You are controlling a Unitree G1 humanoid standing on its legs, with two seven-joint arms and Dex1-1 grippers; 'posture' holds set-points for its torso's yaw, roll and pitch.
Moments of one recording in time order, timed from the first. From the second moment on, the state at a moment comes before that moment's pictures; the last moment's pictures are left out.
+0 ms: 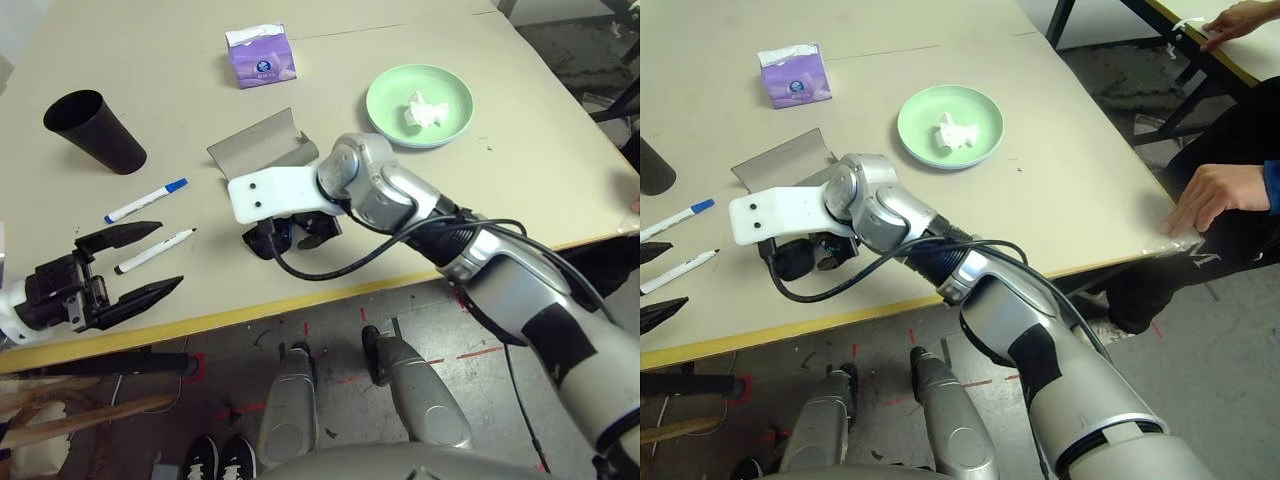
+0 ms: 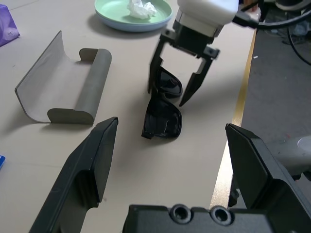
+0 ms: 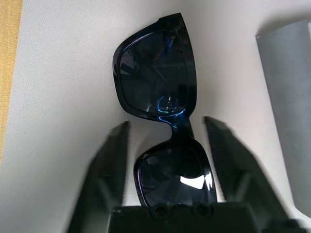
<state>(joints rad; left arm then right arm) 0.18 0.87 0.65 -0.05 -0.75 0.12 -1.39 -1.21 -0.09 0.76 0.36 -0.36 0.44 1.25</state>
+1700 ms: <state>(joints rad) 0.17 0.84 0.67 -0.03 -0.74 0.13 -1.26 -1.52 0.04 0.53 0.95 -0.34 -0.13 0.94</state>
